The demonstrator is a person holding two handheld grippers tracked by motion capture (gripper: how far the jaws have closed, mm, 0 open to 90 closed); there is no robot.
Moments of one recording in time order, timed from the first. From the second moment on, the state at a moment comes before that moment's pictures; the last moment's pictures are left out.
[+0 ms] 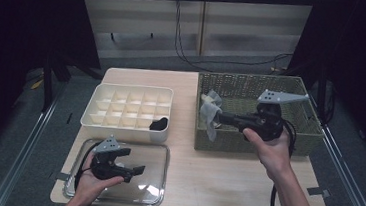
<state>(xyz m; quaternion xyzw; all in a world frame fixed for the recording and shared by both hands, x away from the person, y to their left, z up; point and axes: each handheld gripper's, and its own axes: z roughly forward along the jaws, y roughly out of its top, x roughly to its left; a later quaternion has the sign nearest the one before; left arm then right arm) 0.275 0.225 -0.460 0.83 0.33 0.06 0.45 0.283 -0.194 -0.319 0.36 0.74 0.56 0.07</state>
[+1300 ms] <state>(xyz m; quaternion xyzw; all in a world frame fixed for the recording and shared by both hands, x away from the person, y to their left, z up) 0.278 0.129 -0.453 0.87 0.21 0.03 0.45 0.251 -0.172 -0.454 0.40 0.77 0.49 0.01</state>
